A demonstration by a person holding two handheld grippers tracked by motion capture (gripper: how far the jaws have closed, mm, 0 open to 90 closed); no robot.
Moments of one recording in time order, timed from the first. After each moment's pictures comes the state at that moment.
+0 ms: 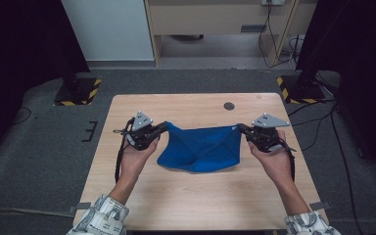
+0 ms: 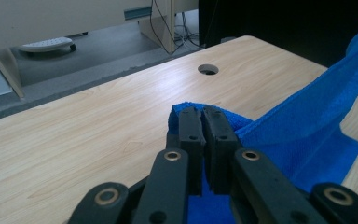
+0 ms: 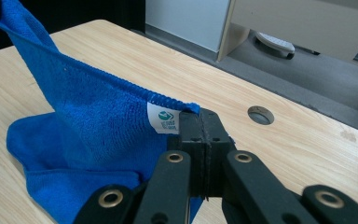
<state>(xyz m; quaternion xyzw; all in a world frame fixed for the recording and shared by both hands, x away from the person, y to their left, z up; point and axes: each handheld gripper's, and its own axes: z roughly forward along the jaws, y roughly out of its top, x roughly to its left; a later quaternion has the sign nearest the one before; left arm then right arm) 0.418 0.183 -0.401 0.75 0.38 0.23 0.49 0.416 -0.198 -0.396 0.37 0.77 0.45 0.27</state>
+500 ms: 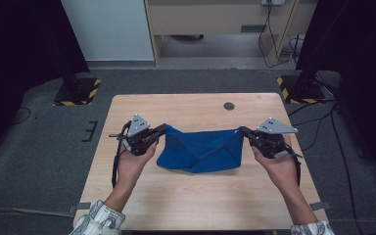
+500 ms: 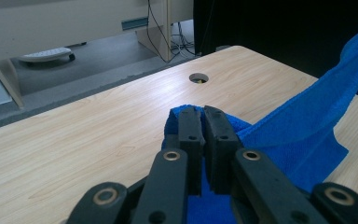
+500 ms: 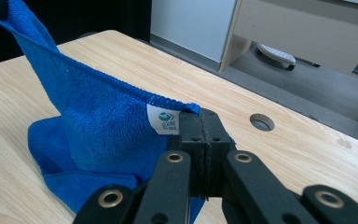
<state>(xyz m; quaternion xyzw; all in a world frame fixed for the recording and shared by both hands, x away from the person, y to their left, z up) 0.393 0.182 -0.386 0.74 0.38 0.24 0.50 0.391 -0.203 -0.384 0.35 0.76 0.47 0.28</state>
